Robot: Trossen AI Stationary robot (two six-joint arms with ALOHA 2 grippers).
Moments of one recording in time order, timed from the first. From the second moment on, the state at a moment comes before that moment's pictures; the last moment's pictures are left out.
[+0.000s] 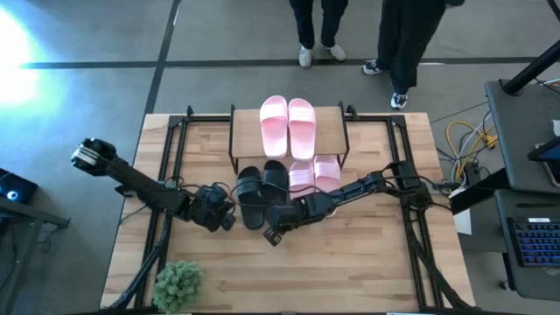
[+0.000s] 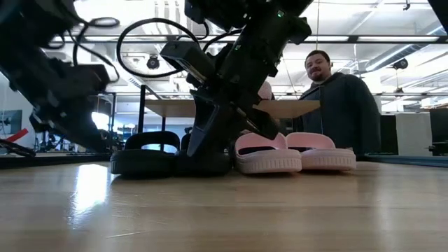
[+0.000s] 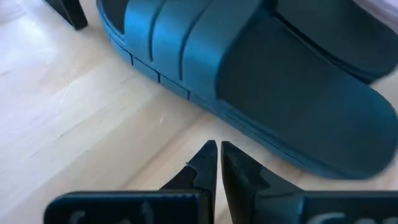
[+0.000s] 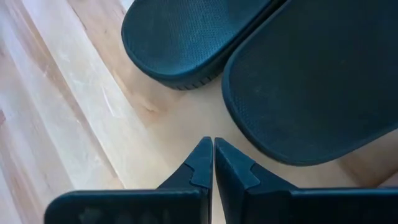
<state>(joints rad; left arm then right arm) -0.42 1.21 0.43 -0.26 -0.55 -1.12 0.21 2.10 1.47 -0.36 0.08 0.90</state>
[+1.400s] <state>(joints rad) -0.43 1.04 0.48 -0.37 -0.64 -1.01 0.21 2.11 1.54 -0.30 -0.05 0.84</state>
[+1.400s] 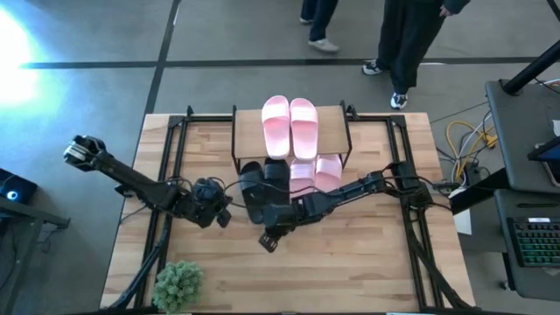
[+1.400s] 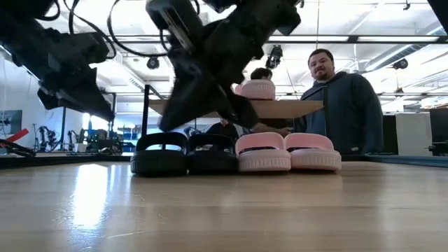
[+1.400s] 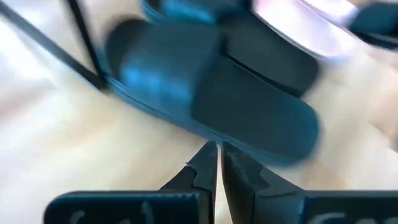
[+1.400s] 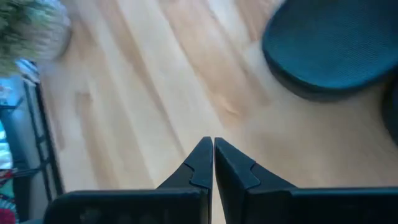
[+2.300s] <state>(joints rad) 0.06 0.86 0.48 -0.37 -0.58 -0.64 0.20 2.22 1.58 -0.20 -0.05 0.83</state>
